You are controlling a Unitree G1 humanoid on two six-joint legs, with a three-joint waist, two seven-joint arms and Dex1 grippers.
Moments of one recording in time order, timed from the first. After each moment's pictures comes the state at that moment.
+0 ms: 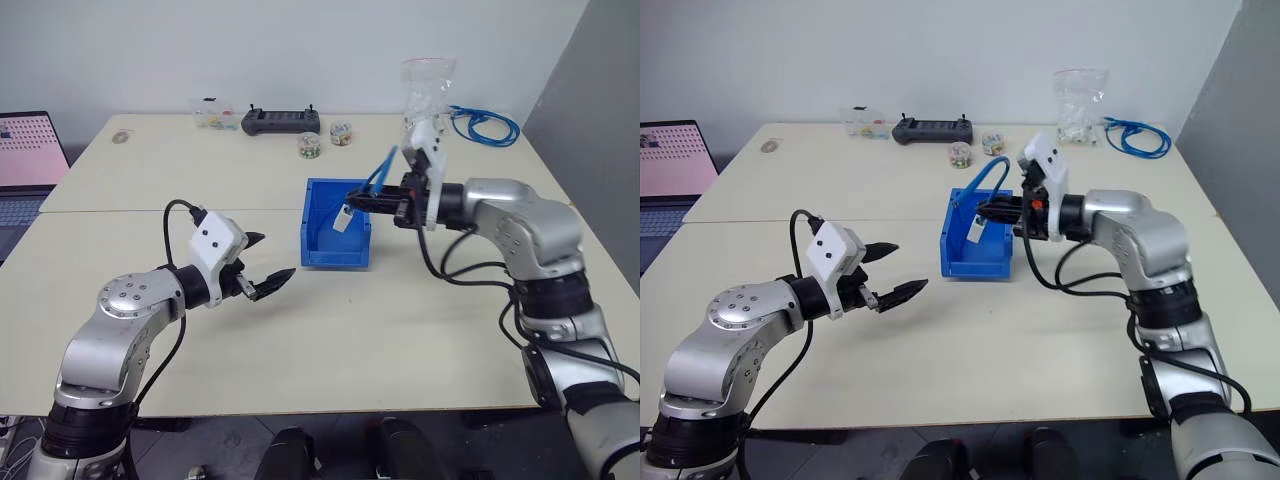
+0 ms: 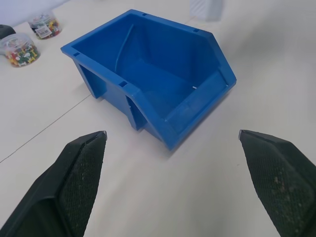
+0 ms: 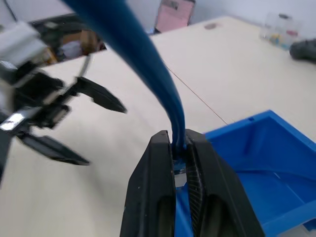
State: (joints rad) left arm -0.24 0.68 0.11 -0.44 -0.33 0.67 -0.73; right arm -1.04 -0.40 0.19 0.26 0.36 0.73 0.93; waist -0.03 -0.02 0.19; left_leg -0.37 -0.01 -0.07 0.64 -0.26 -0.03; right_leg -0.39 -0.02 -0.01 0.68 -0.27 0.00
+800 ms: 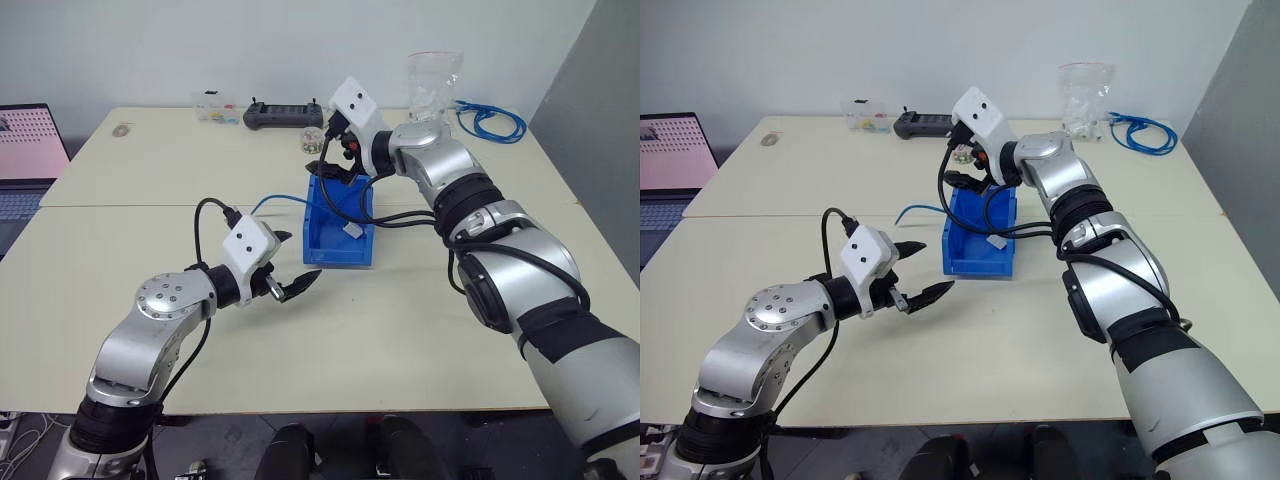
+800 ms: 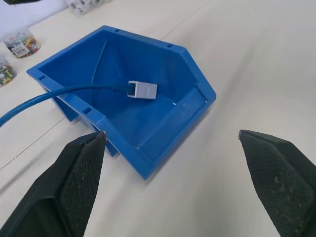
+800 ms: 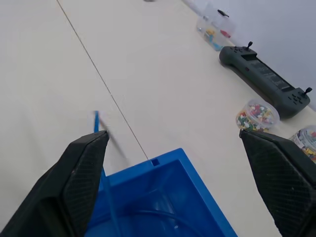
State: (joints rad) left arm -0.29 0.61 0.01 -0.45 -0.34 0.65 -0.67; right arm -1.53 -0.16 0.16 1.24 -0.01 0.12 0.82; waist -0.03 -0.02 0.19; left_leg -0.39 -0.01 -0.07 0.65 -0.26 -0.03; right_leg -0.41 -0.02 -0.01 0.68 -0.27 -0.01
